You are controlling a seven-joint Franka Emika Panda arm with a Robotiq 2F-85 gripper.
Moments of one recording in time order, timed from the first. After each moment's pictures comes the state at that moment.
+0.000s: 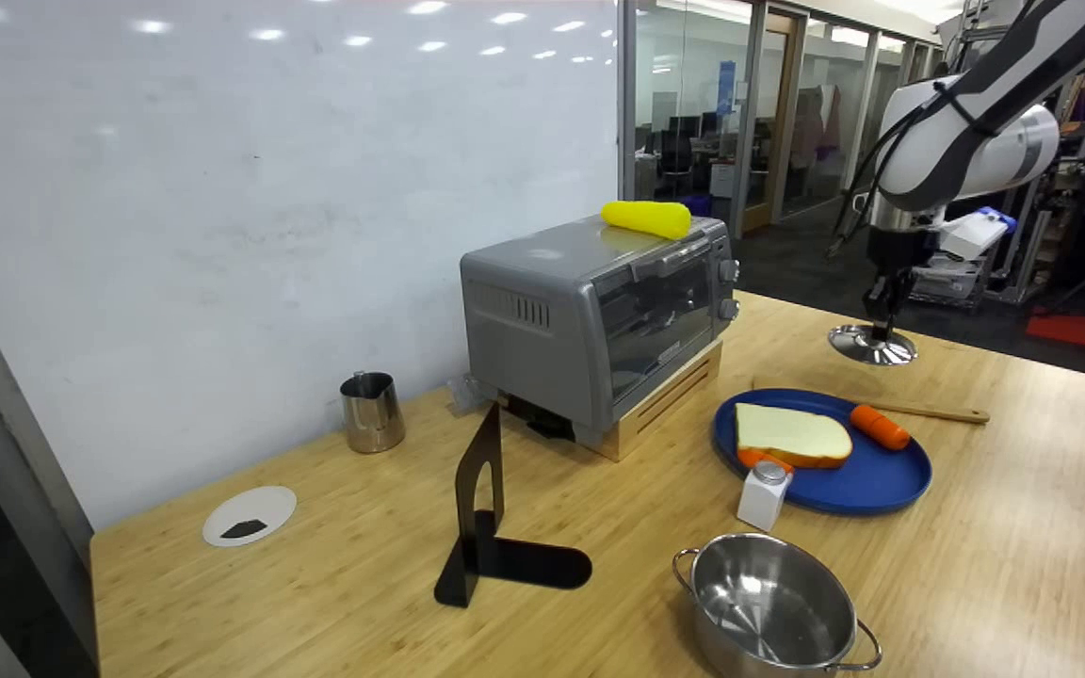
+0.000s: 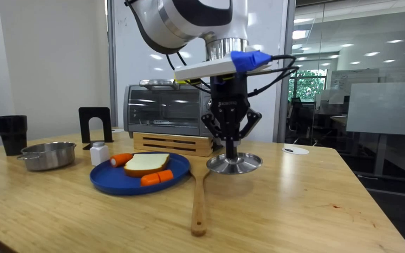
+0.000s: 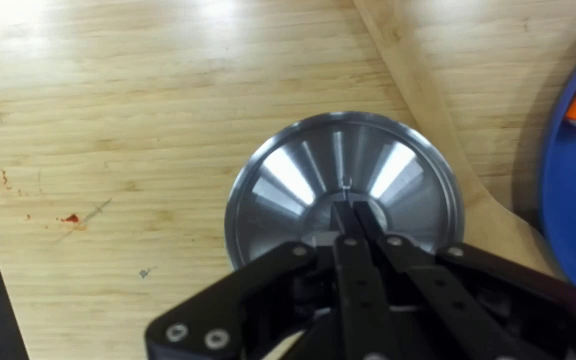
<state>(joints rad) -0.31 0.18 -0.27 -2.25 -0.09 2.45 -0.43</state>
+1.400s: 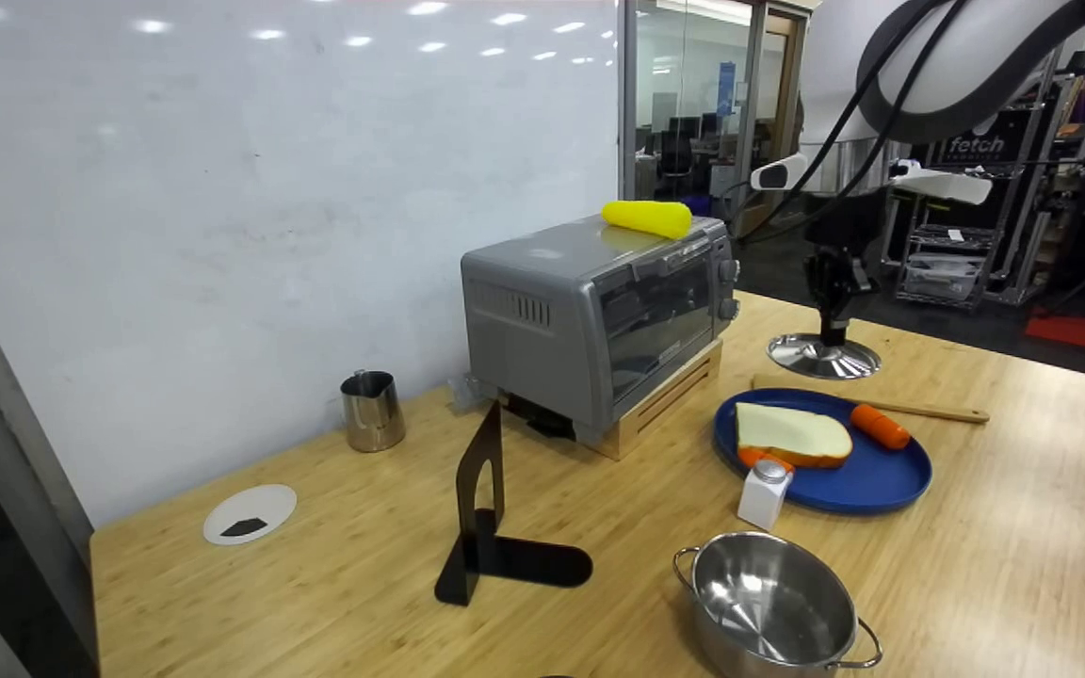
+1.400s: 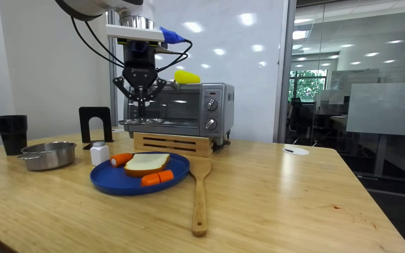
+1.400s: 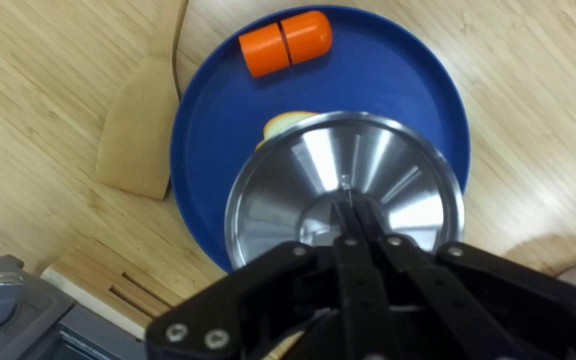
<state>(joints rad) -0.01 -0.13 -0.10 -2.37 -0.13 2.18 -0.78</state>
